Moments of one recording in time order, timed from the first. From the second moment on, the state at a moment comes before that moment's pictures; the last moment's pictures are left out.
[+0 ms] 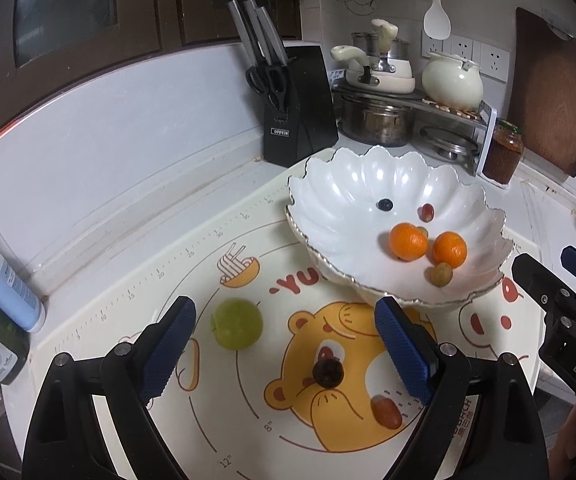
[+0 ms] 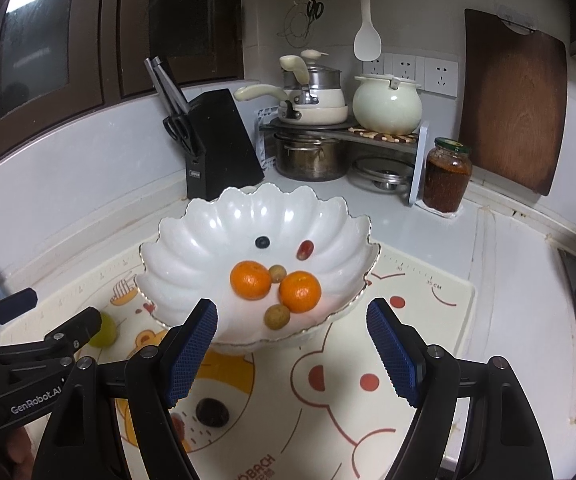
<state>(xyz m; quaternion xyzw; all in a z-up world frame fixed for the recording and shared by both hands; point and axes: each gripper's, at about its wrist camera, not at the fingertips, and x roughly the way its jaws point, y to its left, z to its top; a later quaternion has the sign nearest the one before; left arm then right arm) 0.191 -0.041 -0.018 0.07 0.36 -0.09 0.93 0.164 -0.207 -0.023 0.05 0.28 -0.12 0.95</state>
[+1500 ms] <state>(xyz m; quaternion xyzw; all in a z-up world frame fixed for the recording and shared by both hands) 0.190 -0.041 -0.087 0.12 0.41 -0.11 0.90 0.166 -0.173 -0.096 0.02 0.36 -0.05 0.93</state>
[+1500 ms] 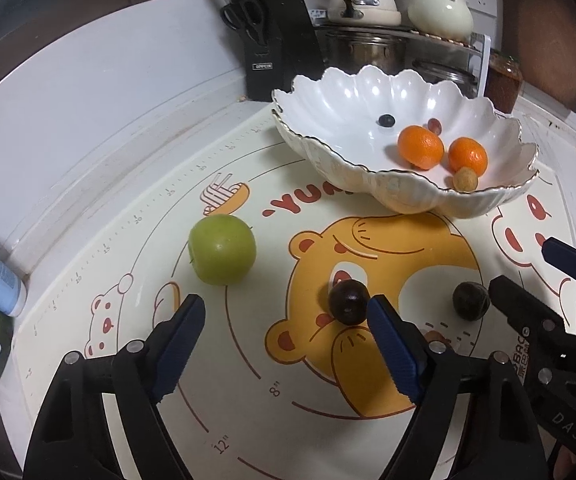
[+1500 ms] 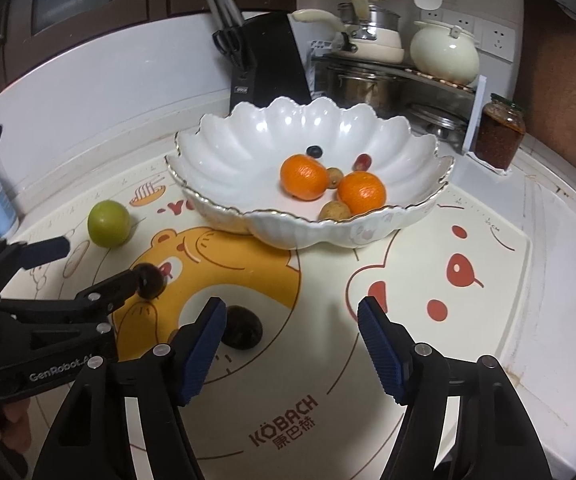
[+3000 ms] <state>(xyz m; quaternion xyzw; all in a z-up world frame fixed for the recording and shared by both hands) 0.205 -0.059 -0.101 0.12 0.44 -0.16 0.88 0.188 -0.169 -0.123 0.05 0.42 0.07 0.90</state>
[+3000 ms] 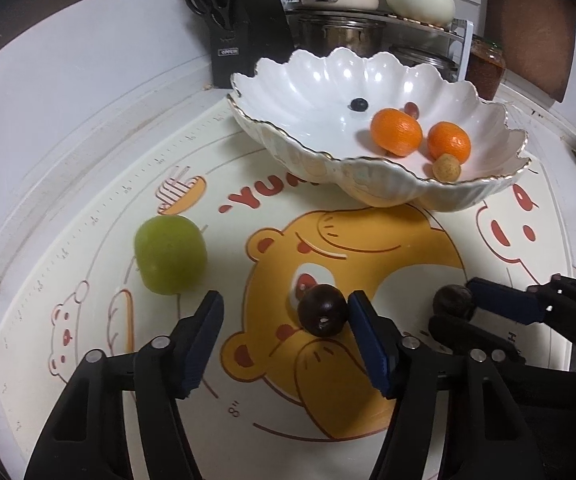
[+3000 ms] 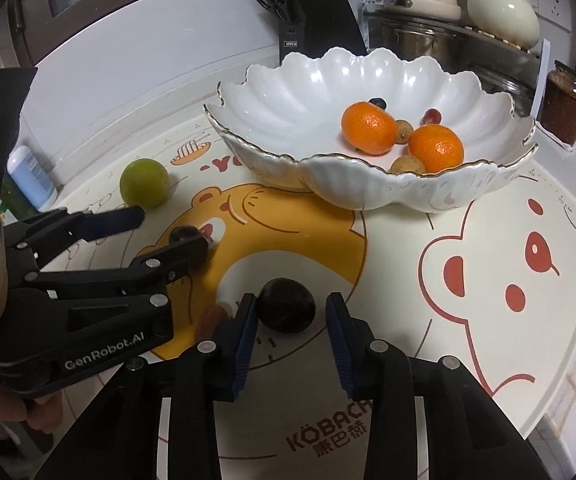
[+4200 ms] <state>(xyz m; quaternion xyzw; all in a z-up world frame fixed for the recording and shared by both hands) 0.187 -0.061 -0.082 0.10 0.43 -0.18 0.88 0.176 -0.180 -0.098 0.07 0.39 0.05 0.92</state>
